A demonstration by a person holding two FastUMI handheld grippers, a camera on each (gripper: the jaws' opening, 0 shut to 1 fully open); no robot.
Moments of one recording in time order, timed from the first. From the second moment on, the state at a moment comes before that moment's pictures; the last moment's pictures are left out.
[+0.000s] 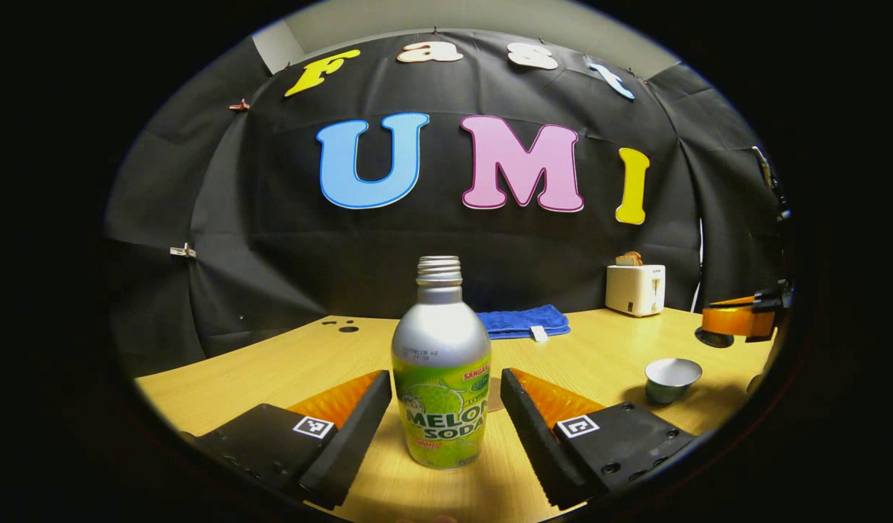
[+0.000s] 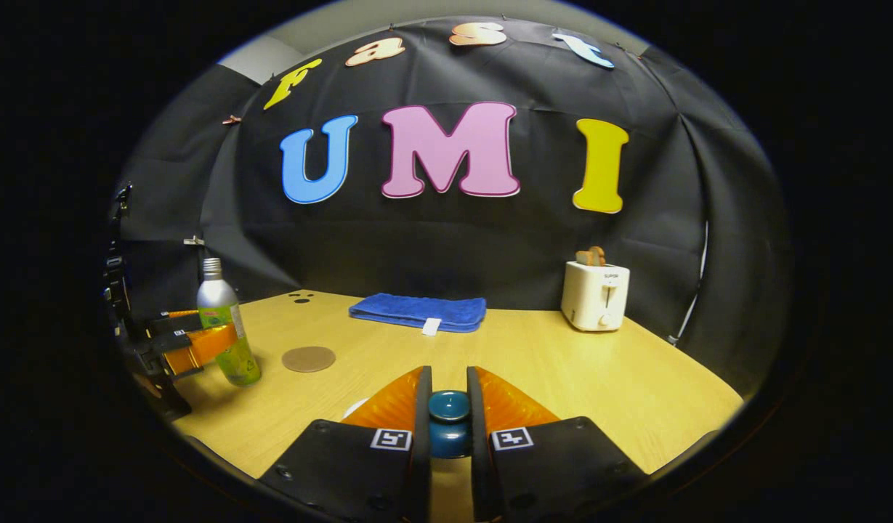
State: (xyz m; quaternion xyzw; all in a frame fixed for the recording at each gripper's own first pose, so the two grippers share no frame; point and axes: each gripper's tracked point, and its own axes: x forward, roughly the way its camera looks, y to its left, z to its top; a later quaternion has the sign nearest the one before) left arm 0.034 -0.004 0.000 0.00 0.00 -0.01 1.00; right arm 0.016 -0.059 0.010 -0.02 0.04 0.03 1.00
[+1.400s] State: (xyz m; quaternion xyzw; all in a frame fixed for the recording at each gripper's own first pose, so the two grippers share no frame) left arm 0.080 -0.091 0.015 0.15 0.00 -0.10 0.98; right arm 0.019 -0.129 0.003 0.00 0.01 -0.01 1.00
